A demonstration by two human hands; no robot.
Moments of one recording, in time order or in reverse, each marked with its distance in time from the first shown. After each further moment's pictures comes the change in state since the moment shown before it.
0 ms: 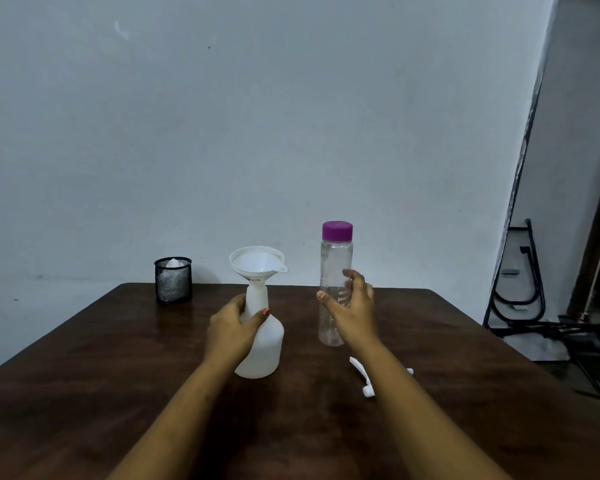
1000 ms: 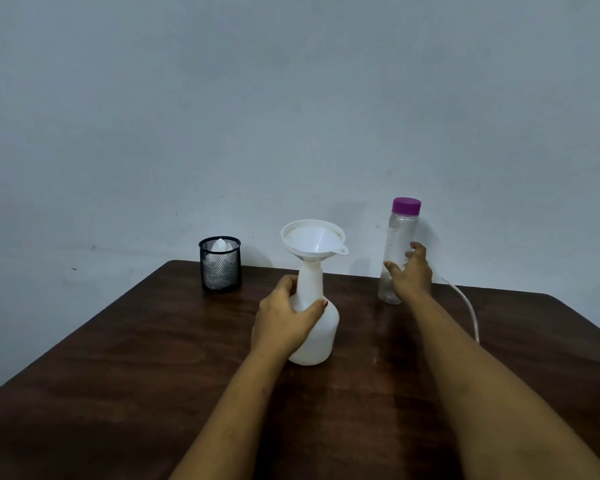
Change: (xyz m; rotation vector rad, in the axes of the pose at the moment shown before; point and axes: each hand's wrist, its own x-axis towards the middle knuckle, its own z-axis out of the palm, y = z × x) left_hand 0.085 -0.039 0.016 0.065 -0.032 -0.112; right_hand 0.160 0.074 0.103 -0.147 -0.029 0.211
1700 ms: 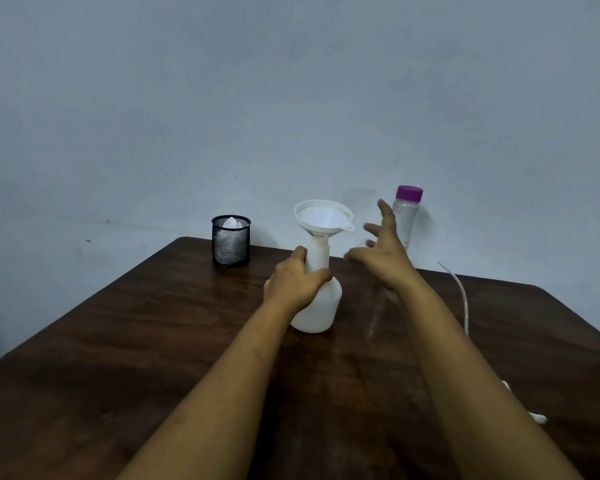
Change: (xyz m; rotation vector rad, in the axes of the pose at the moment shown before) left_hand -0.002 0.019 -0.011 0.050 -0.111 -0.042; right_hand -0.095 -0.075 -0.020 0.147 -0.362 -0.163
